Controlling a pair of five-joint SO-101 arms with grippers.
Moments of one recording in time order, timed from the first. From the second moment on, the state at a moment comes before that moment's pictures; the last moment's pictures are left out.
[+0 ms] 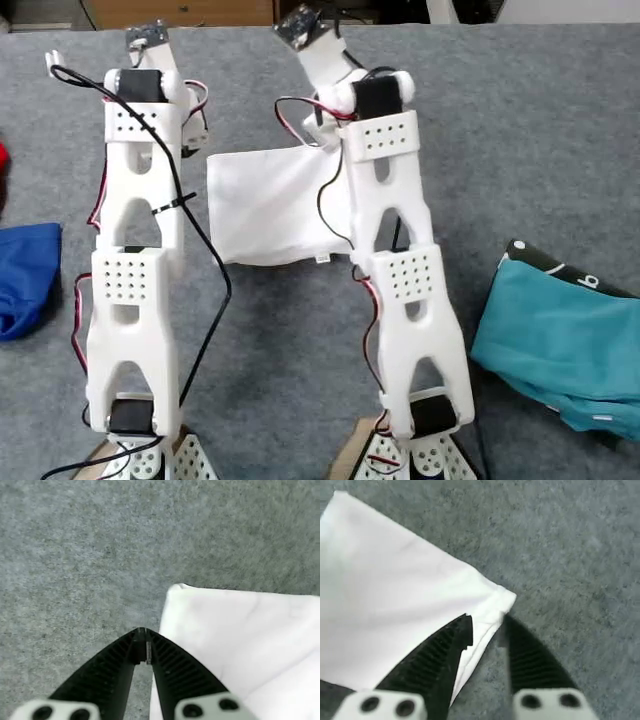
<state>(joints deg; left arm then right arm) -1.8 52.4 -74.5 100.4 7.0 -16.5 59.8 -92.7 101.5 19.5</state>
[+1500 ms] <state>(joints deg) 1.9 47.8 -45.0 75.0 7.2 -10.6 10.1 13.0 66.2 15.8</state>
